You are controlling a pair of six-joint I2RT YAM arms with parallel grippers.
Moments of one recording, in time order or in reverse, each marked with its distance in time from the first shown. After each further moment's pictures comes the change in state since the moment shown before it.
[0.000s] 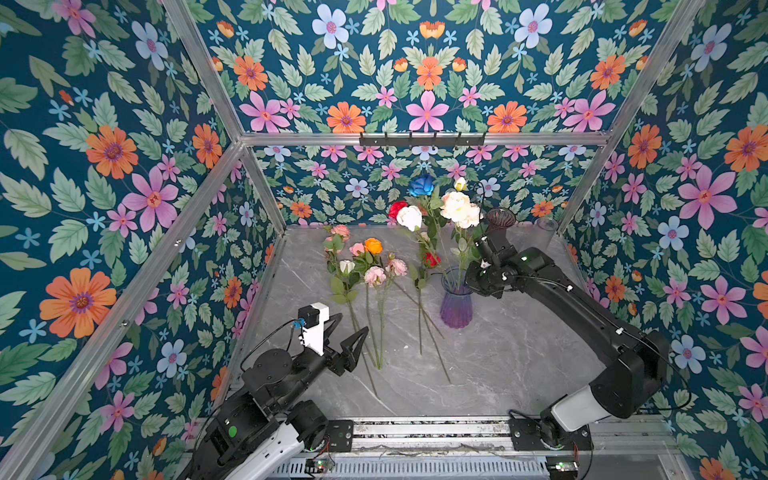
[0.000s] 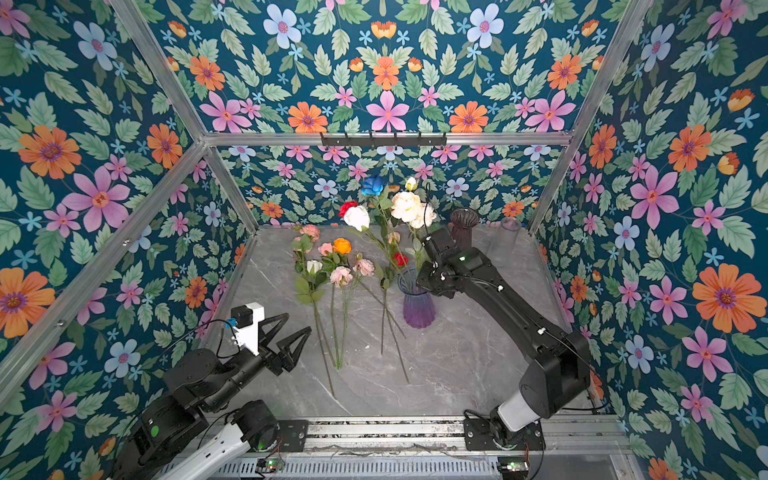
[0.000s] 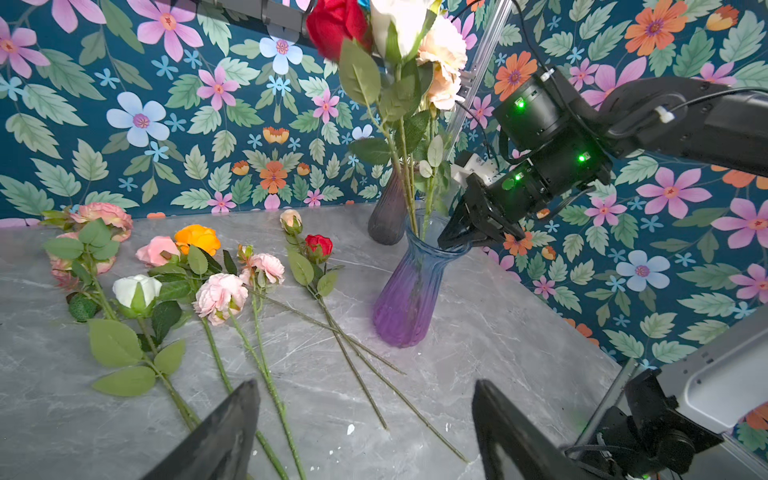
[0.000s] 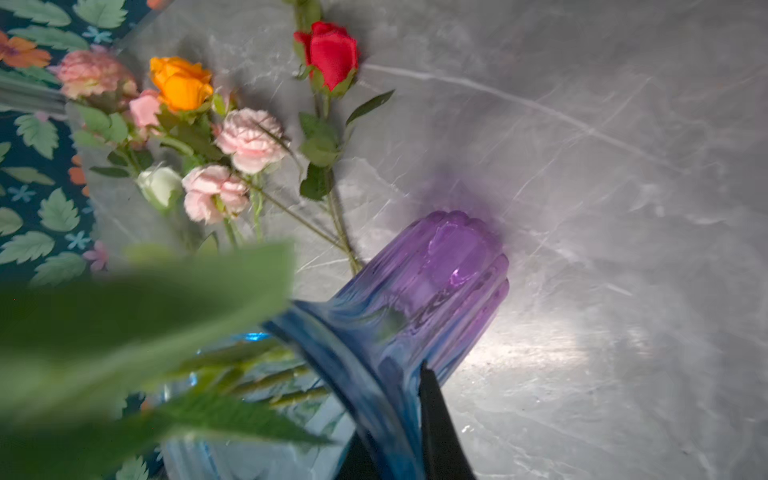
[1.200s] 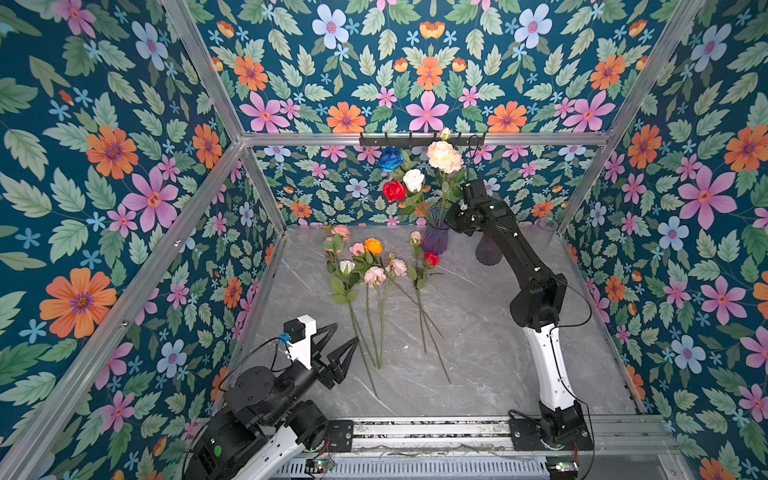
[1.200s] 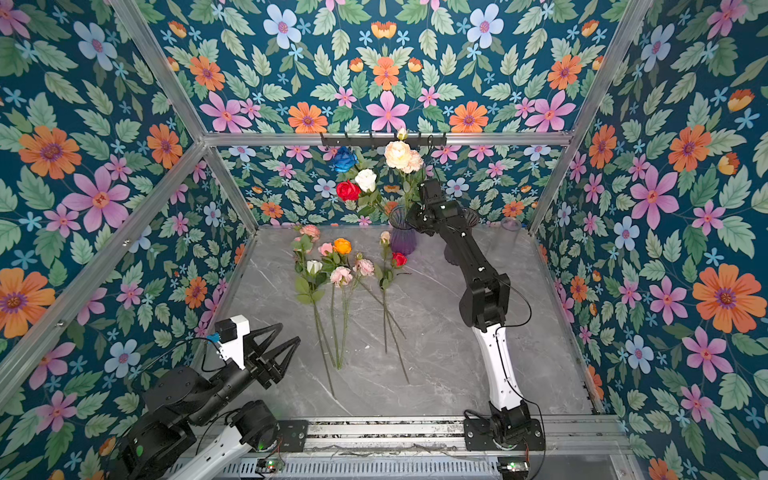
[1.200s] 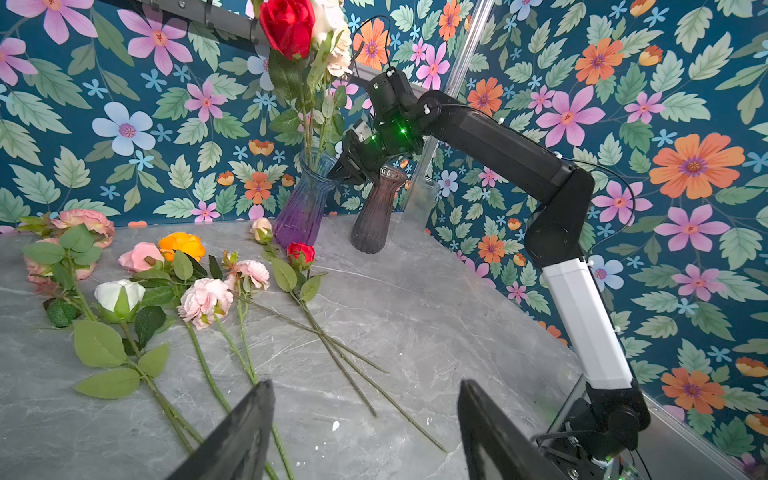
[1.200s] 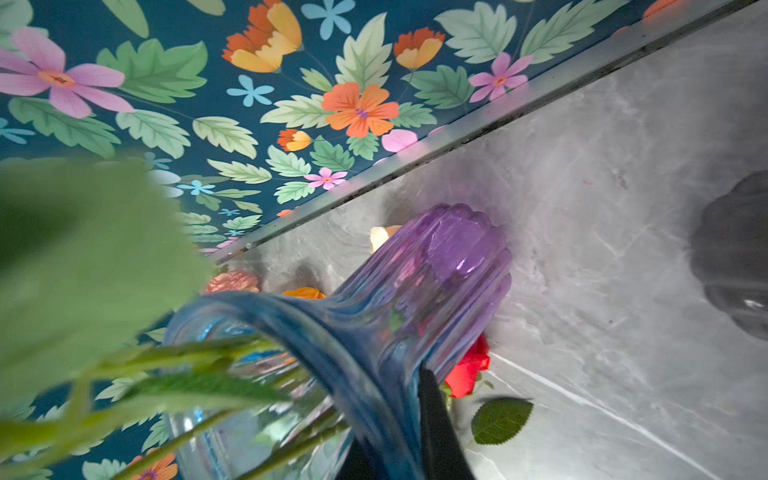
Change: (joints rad) left arm 0.000 -0.132 -0.025 -0.042 0.046 -0.011; right arm -0.125 0.875 1.075 0.089 -0.123 -0.039
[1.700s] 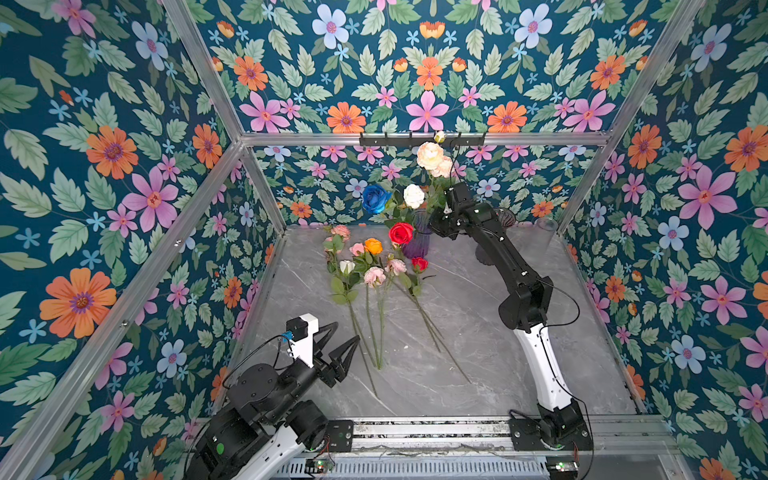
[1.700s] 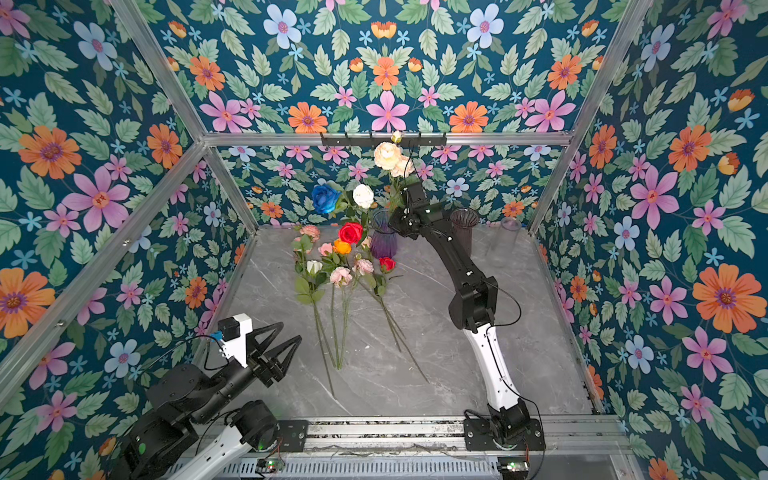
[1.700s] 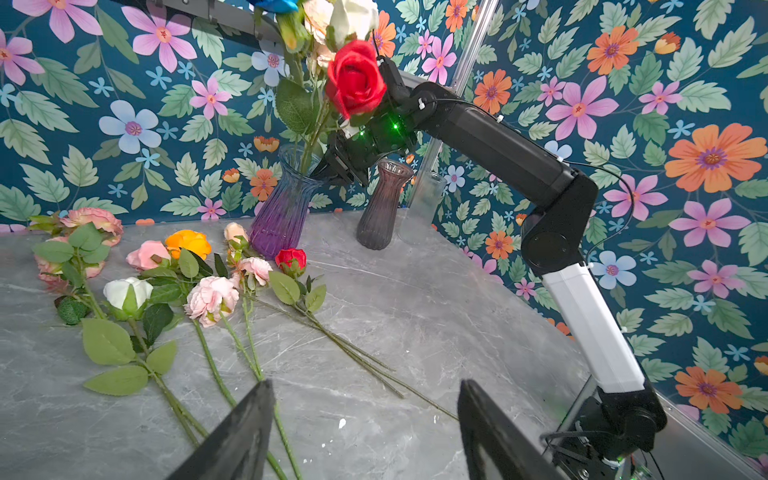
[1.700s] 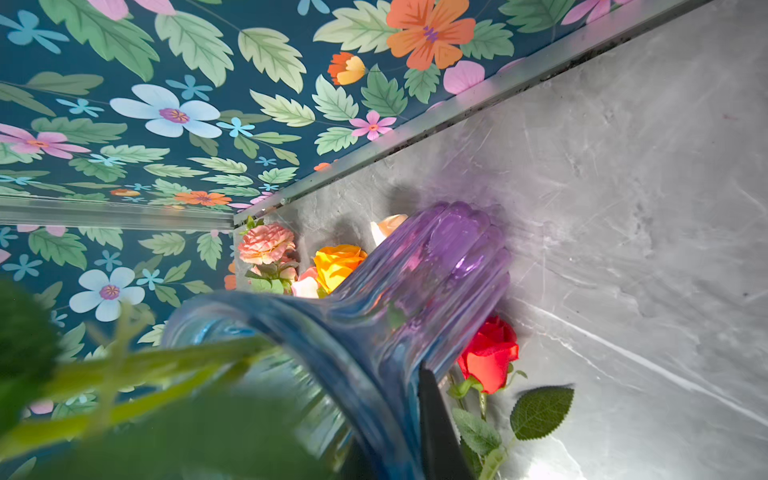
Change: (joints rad) left arm 0.012 0.014 0.000 0.000 0.000 0.011; right arm 0.074 0.054 0.105 -0.058 -0.023 0.026
